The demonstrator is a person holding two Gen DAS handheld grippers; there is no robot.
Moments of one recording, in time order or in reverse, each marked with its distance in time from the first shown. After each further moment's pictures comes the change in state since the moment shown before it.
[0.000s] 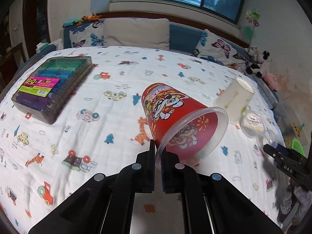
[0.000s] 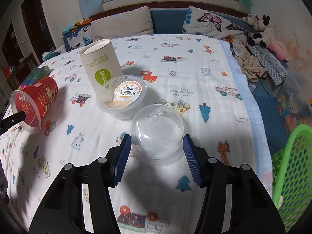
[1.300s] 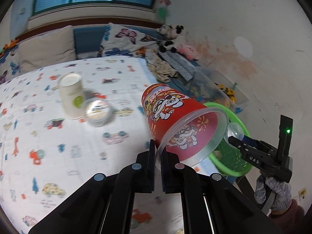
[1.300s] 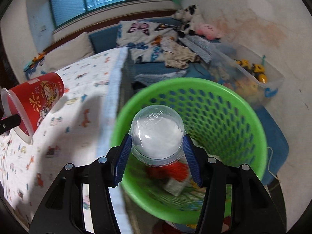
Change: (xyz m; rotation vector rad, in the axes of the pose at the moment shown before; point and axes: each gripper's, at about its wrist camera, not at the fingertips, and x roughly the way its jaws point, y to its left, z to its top) left arm -0.051 -0.230 -0.031 0.317 0.053 -0.463; right arm -0.146 -0.171 -0.101 0.287 -0.085 -0.257
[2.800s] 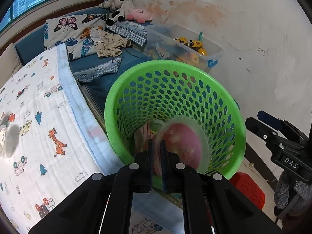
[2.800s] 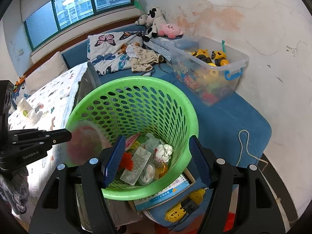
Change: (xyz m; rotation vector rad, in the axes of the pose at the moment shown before) left arm 0.136 -0.152 -0.009 0.288 0.234 -0.106; right arm -0.047 -0.100 -0.034 0.162 -0.046 -0.100
